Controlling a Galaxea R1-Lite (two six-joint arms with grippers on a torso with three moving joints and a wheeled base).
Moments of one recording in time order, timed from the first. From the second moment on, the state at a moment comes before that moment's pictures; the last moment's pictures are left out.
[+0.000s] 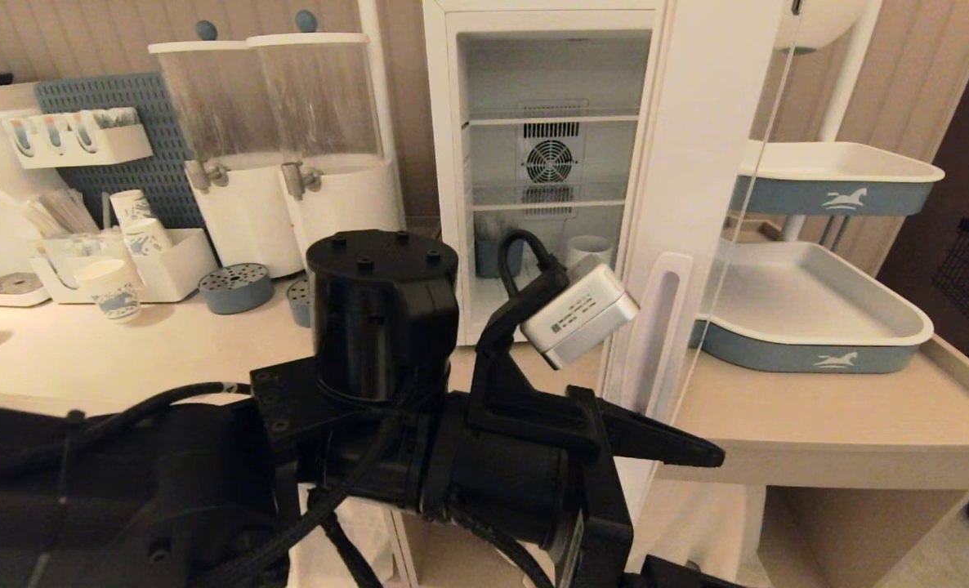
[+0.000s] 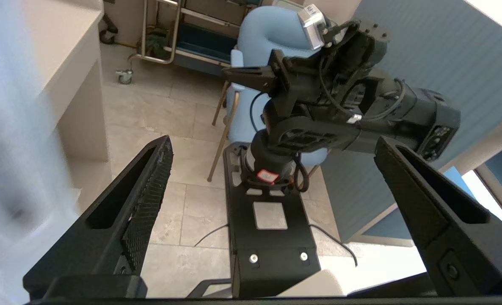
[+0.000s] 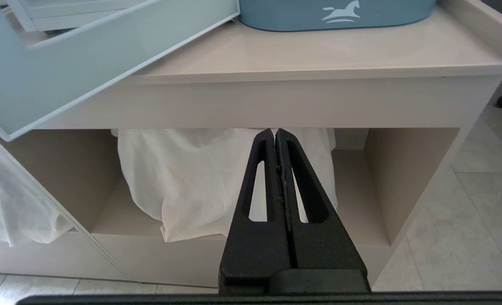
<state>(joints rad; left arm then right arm) -0.95 1.72 -0.99 -0.60 -0.81 -0.18 0.00 0.00 -0.05 0.13 0.00 0.03</state>
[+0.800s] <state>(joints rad) -0.78 1.51 -0.87 -0.60 -0.81 -0.18 0.00 0.00 -0.05 0.13 0.00 0.03</state>
